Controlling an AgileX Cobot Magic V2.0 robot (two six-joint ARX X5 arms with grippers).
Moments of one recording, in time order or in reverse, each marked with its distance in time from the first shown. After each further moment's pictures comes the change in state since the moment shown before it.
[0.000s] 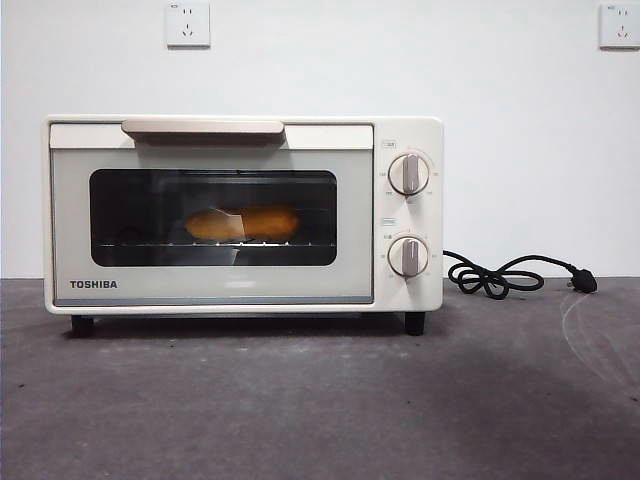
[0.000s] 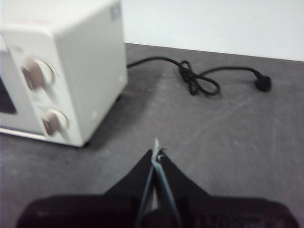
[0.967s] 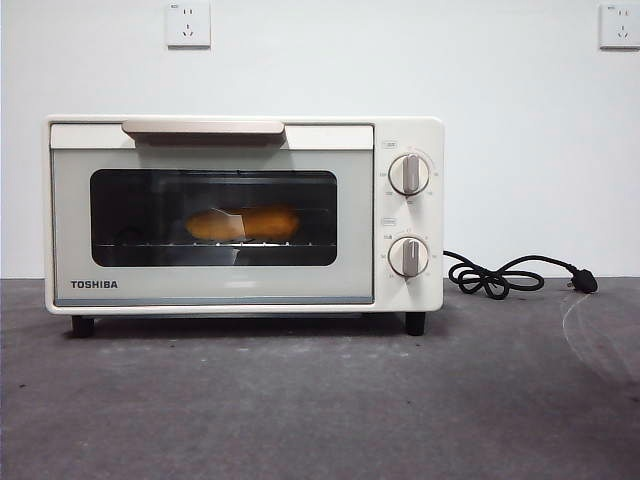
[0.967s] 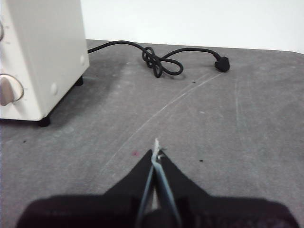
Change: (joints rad) left arm 0.000 0.003 0.000 0.000 0.000 0.000; right arm -0.042 -0.418 -0.274 -0.074 0.109 0.022
